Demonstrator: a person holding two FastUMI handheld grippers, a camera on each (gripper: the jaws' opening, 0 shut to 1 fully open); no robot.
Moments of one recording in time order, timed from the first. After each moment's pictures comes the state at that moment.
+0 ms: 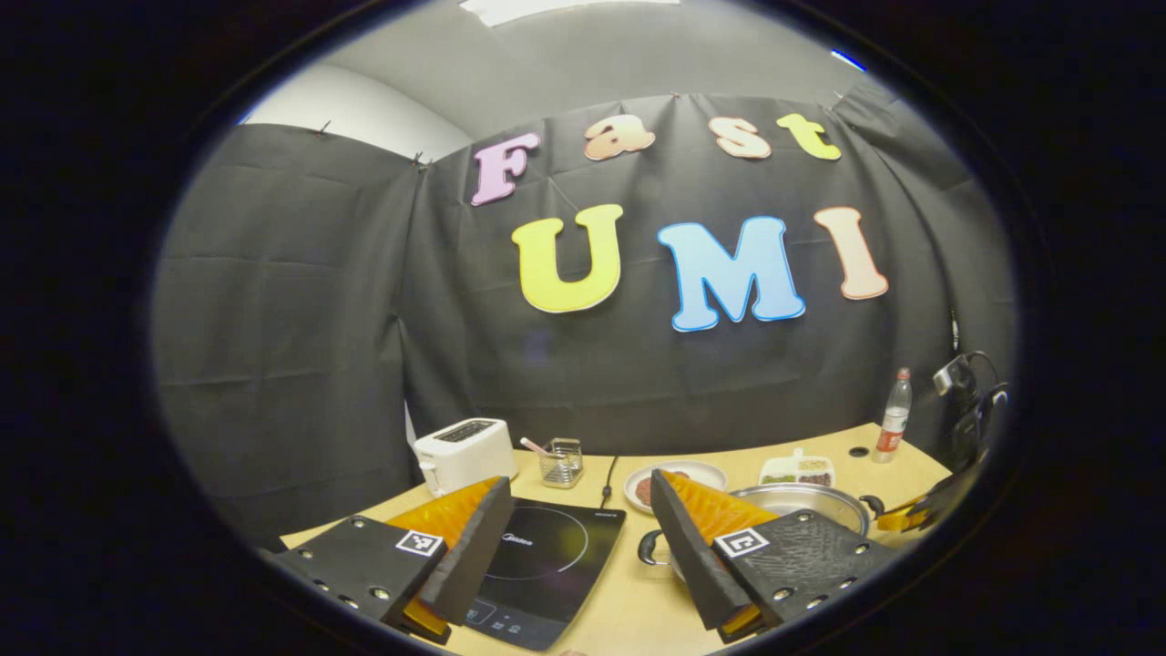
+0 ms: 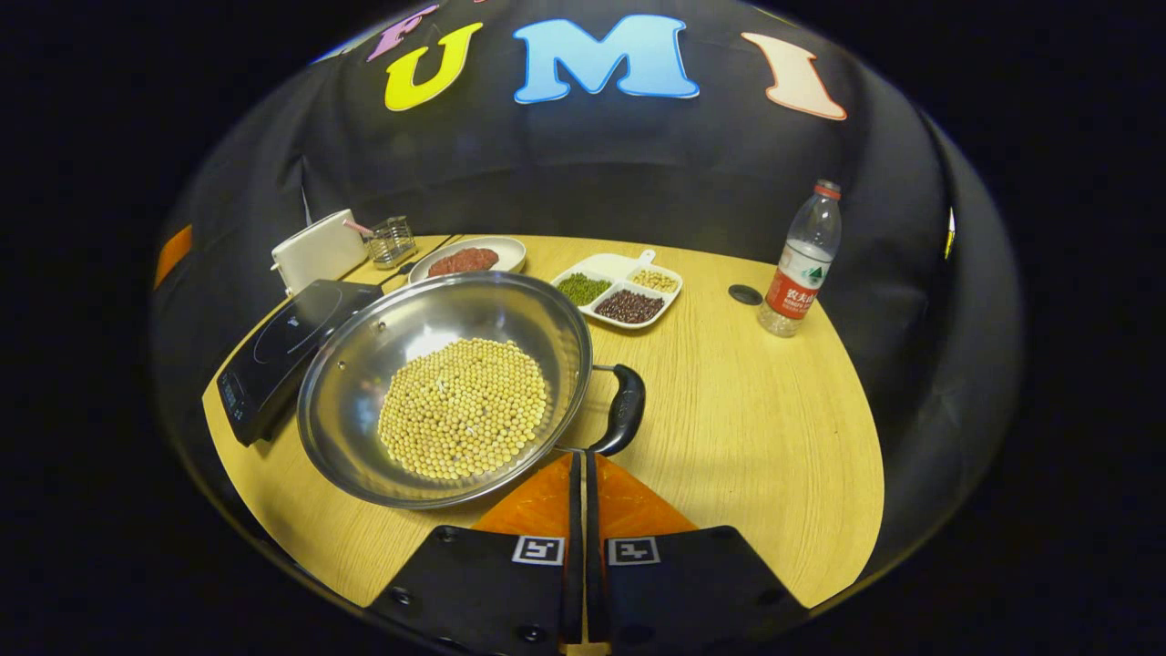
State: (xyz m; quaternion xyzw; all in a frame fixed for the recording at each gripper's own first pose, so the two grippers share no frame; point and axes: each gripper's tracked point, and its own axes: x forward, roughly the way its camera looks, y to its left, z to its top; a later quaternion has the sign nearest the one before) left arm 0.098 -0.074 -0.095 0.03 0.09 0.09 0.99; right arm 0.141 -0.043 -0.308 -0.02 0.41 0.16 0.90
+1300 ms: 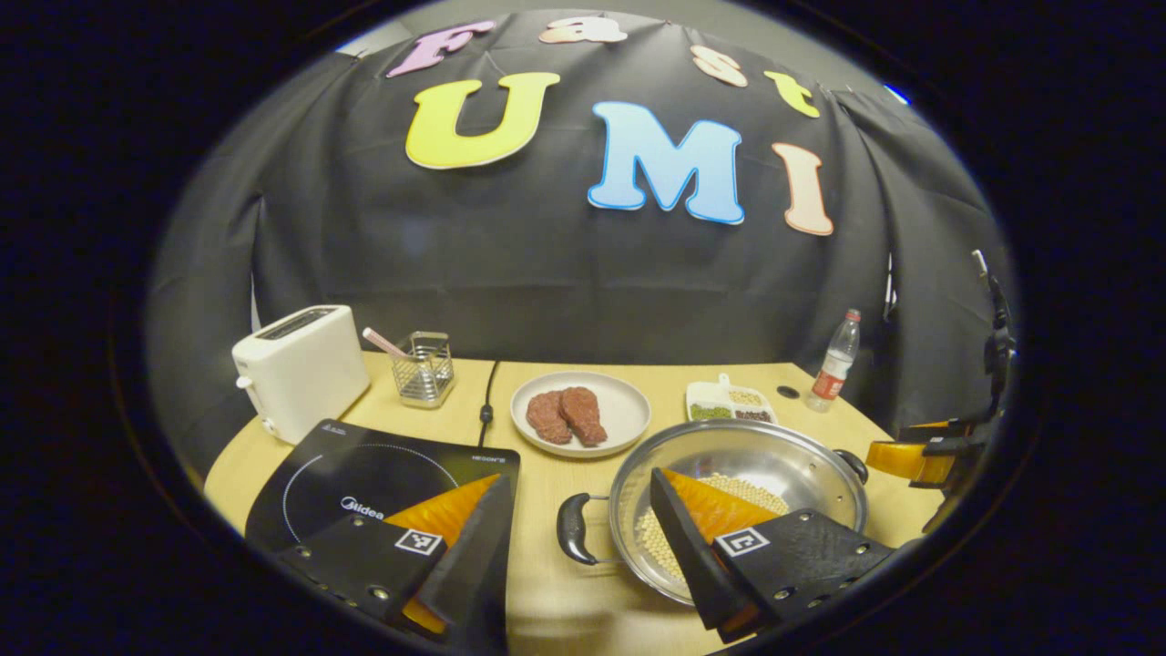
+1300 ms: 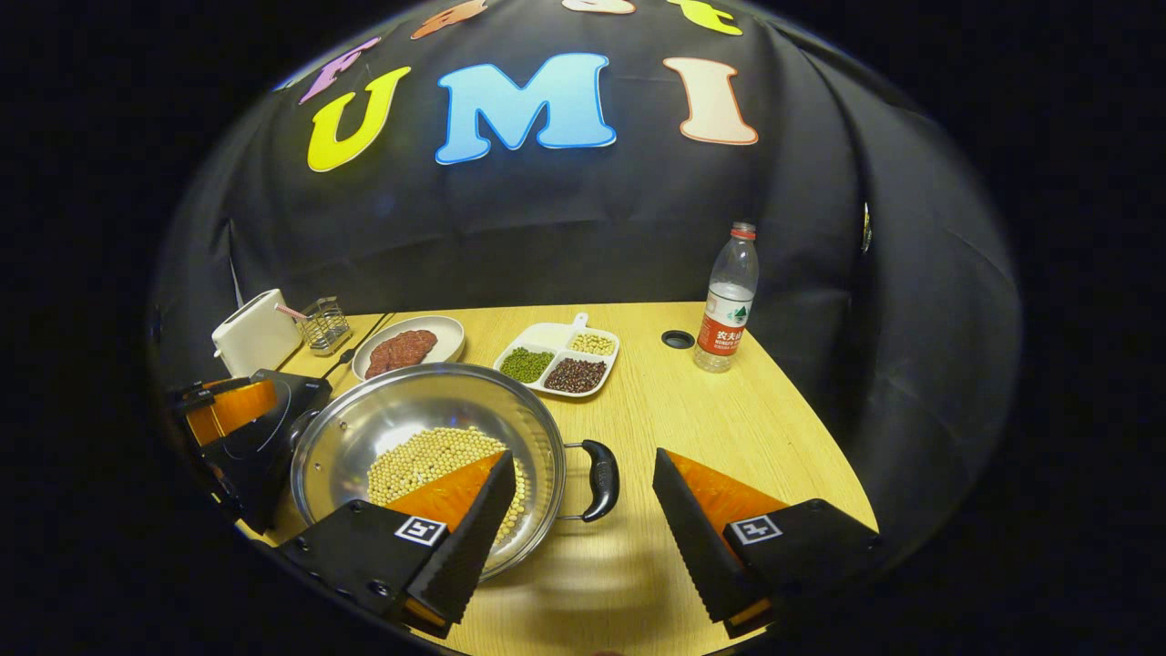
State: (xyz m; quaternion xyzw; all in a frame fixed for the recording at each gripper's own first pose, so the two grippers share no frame) left arm 0.213 -0.107 -0.269 -0.05 0.27 -0.10 0.96; right arm 0.176 -0.036 -0.284 0.01 0.35 0.02 0.93
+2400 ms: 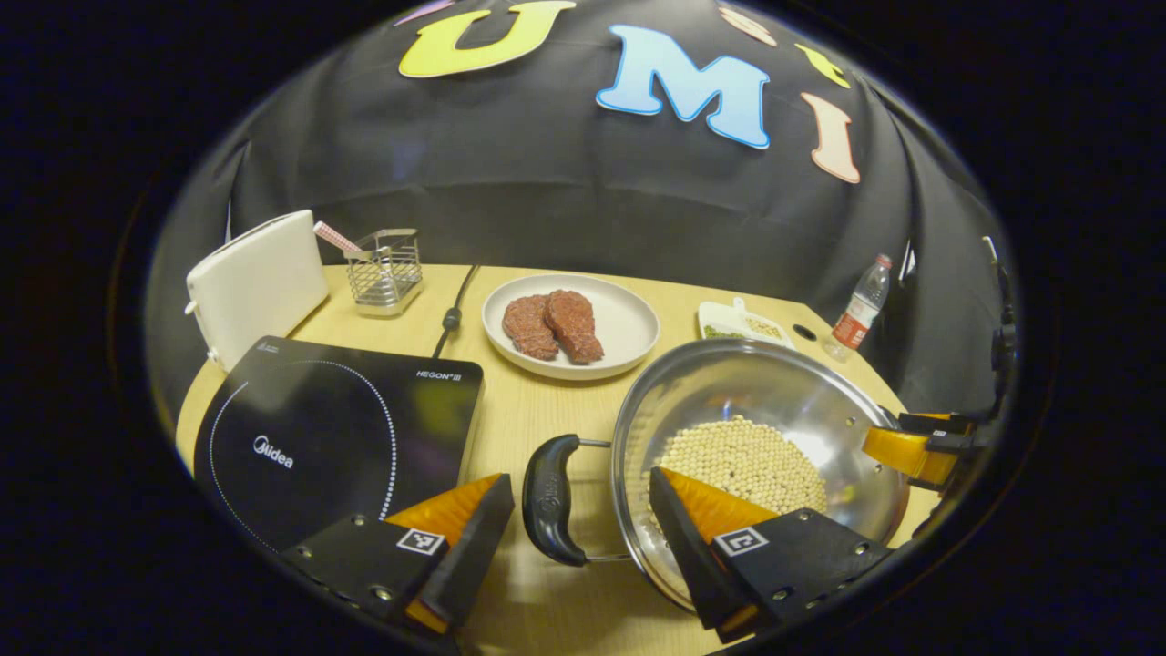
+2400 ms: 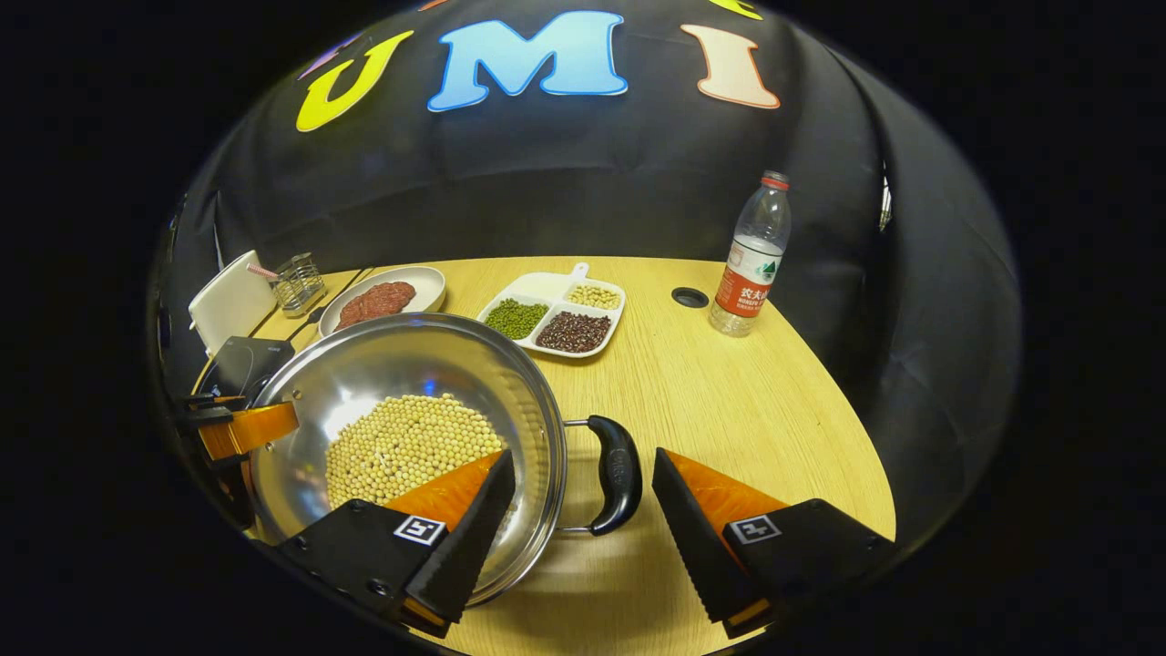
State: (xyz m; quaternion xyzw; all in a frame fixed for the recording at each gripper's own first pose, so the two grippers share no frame) left arm 0.224 -0.127 -0.362 -0.06 0.38 -0.11 0.92; right arm 0.192 -0.032 -0.341 0.00 0.41 0.01 0.91
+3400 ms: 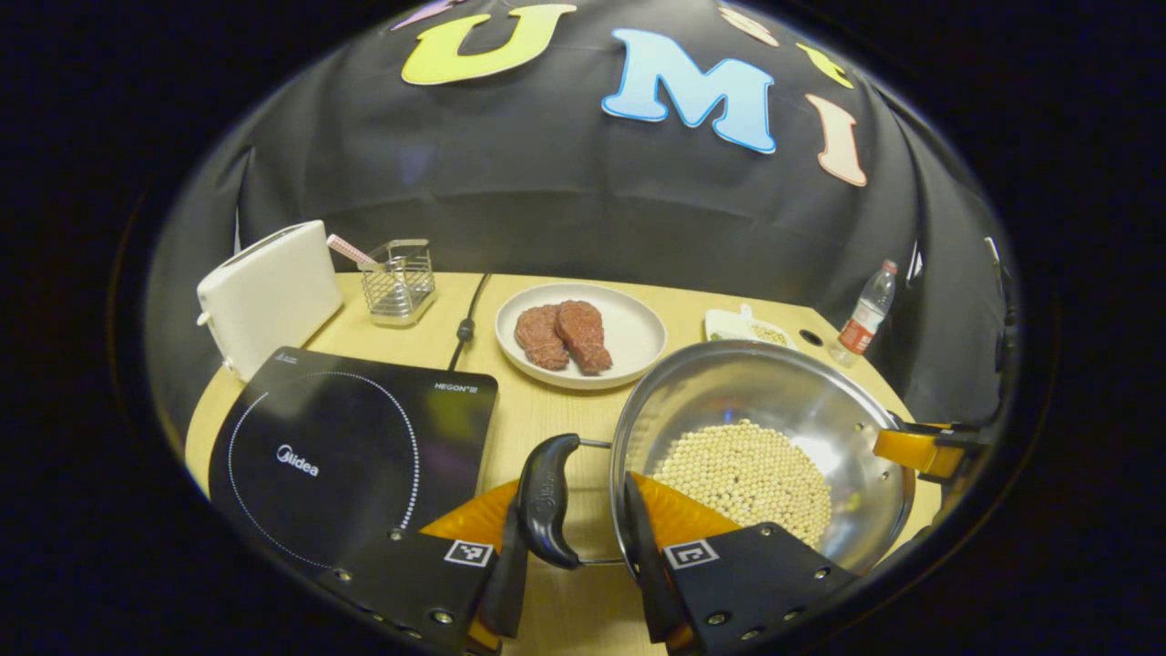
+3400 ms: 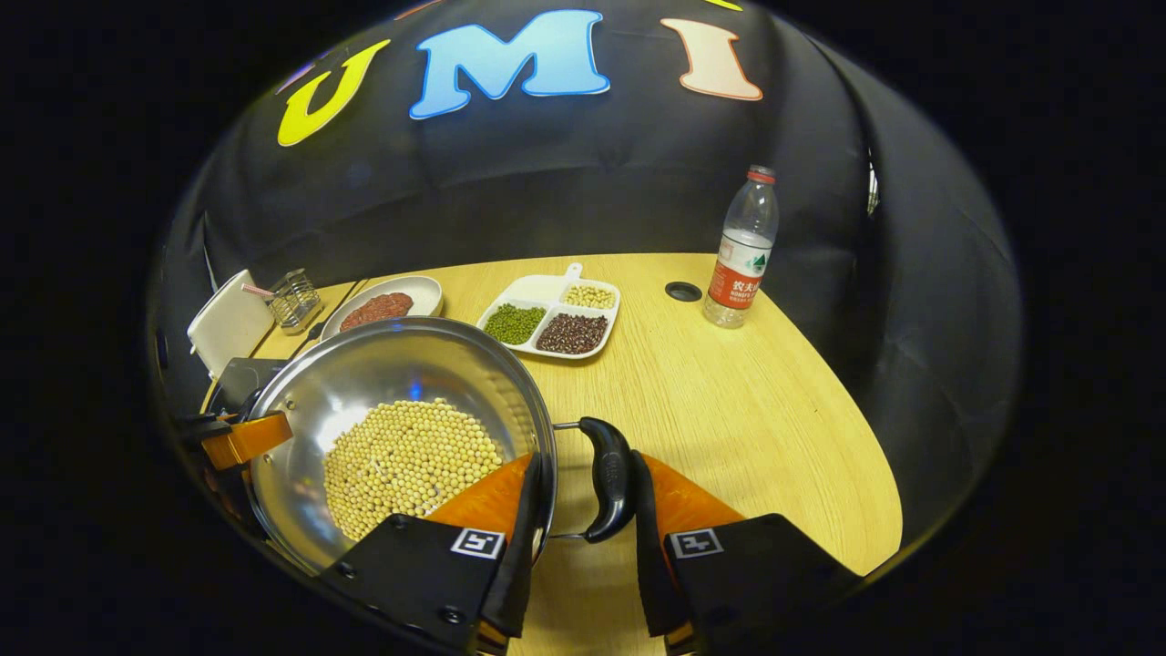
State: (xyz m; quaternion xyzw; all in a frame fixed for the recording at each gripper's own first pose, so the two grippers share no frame) left arm 0.226 -0.115 -0.339 -0.06 0.38 -0.10 0.92; right arm 0.189 -0.021 -0.318 0.01 0.42 0.00 0.91
